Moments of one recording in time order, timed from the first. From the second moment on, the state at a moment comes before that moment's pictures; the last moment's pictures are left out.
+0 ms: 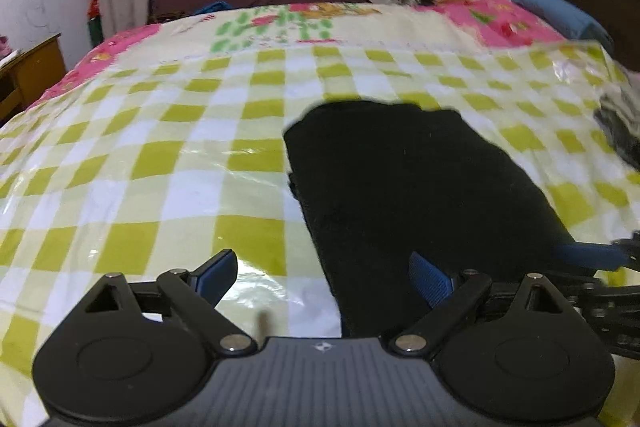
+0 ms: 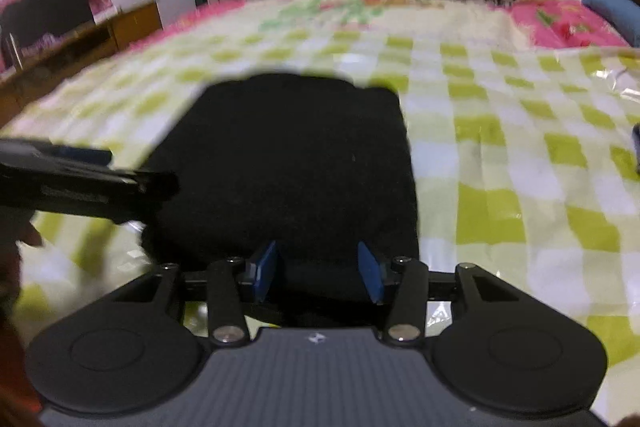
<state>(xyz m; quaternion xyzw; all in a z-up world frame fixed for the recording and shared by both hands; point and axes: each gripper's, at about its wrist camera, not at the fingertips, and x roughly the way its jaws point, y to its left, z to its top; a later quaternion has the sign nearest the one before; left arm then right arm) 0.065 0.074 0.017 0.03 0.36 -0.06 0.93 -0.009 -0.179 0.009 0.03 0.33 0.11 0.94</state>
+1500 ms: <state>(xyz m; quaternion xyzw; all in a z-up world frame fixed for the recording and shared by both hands) 0.008 0.043 0.004 0.08 0.37 -0.09 0.92 -0.064 -0.179 0.005 0.06 0.32 0.09 0.94</state>
